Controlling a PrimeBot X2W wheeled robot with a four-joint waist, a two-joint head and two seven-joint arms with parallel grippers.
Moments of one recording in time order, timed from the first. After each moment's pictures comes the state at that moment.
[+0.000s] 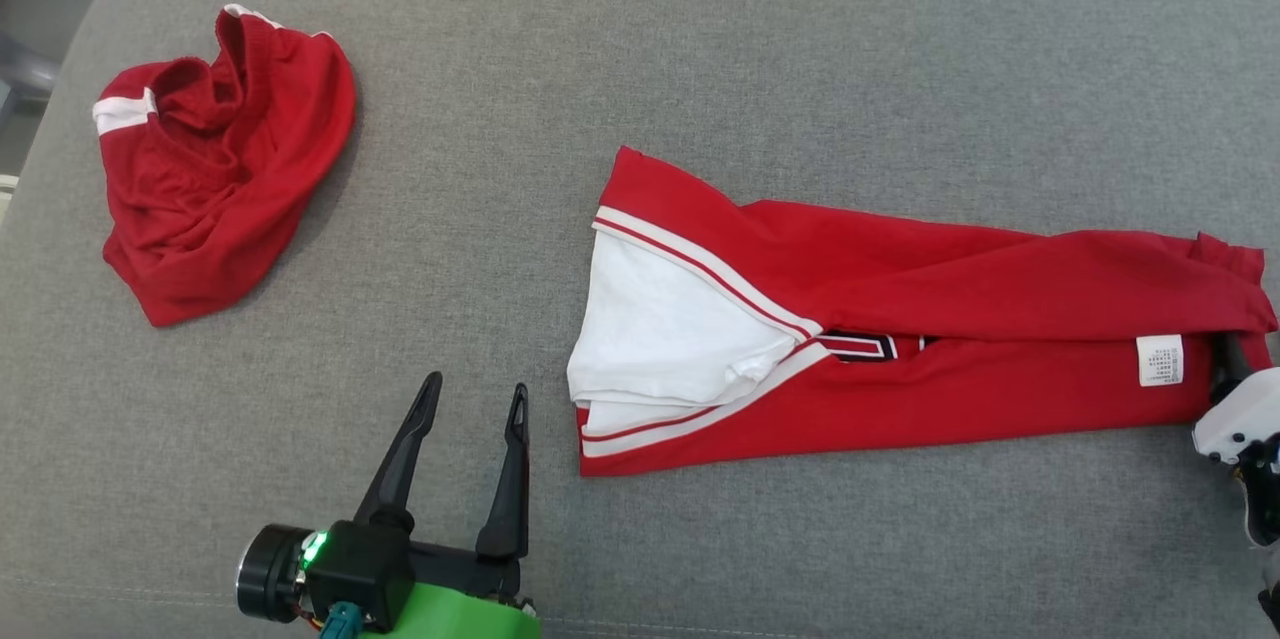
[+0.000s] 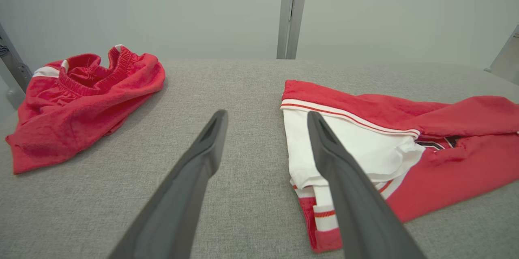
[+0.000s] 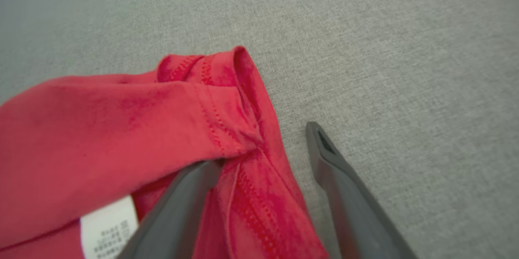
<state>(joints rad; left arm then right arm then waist) 0.04 0.06 -0.29 -0.02 -0.15 -0.01 -0.26 -0.43 -0.36 -0.17 0.87 0.46 0.13 -0.13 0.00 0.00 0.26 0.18</state>
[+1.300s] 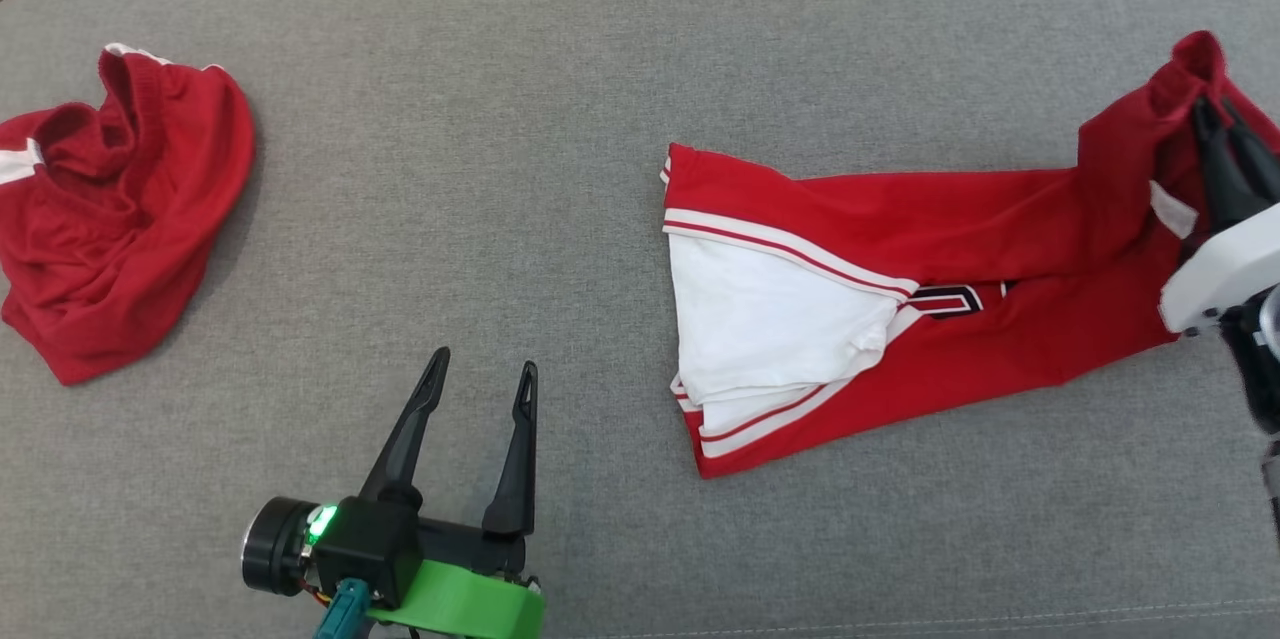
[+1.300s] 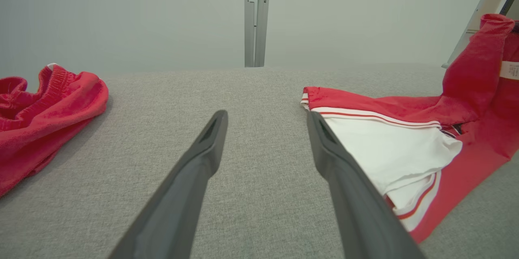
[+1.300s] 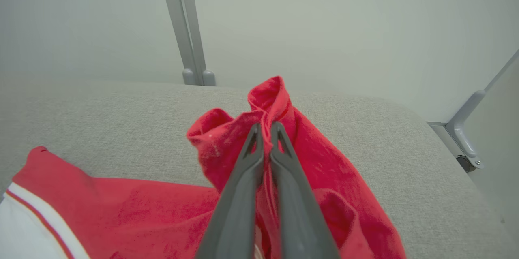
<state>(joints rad) -0.01 0.05 -0.29 0.00 -0.14 -0.02 -0.26 -0.42 -0.39 -0.07 0.22 0.31 0.13 0.11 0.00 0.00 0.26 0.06</state>
